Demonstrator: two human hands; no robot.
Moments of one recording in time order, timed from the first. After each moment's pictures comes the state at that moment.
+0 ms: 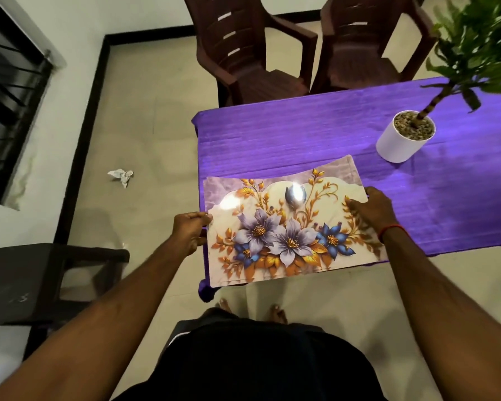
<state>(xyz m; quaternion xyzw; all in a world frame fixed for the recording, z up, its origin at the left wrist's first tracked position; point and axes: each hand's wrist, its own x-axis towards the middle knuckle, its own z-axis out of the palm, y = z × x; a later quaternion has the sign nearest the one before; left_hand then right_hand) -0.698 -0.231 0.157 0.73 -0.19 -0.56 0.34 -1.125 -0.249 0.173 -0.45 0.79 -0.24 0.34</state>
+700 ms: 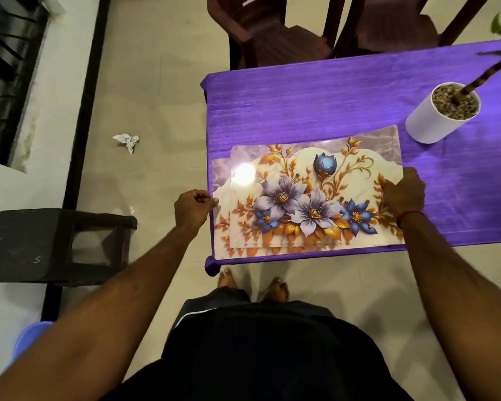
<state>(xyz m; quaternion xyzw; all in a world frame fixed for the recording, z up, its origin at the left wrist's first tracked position) -0.676 -0.223 0.123 0.81 -0.36 -0.38 0.27 -1.136 -0.262 0.156 -0.40 0.86 -0.22 0.24</state>
